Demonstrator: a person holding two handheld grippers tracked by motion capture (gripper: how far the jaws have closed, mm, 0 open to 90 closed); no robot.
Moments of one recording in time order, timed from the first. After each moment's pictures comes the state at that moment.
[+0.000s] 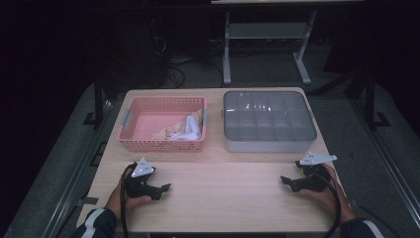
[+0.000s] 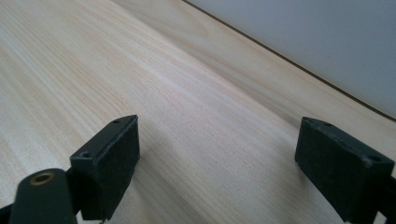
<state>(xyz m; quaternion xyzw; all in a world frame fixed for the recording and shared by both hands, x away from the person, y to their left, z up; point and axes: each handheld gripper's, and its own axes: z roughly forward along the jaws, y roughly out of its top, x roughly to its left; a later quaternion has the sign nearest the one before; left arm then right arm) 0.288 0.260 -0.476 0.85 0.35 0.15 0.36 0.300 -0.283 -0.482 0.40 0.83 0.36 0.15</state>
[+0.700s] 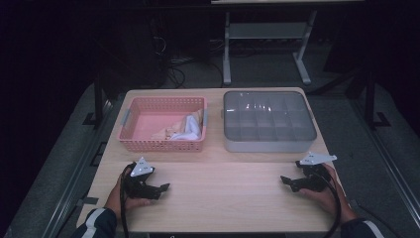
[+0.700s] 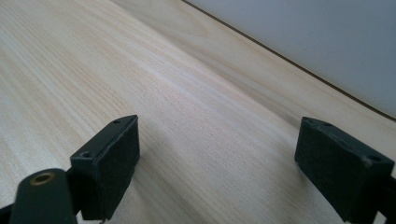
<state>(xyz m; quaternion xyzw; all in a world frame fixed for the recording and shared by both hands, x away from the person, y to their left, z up) 0.289 0.263 -0.474 0.85 0.35 0.14 0.36 0.300 -0.283 -0.482 0.40 0.83 0.36 0.15</state>
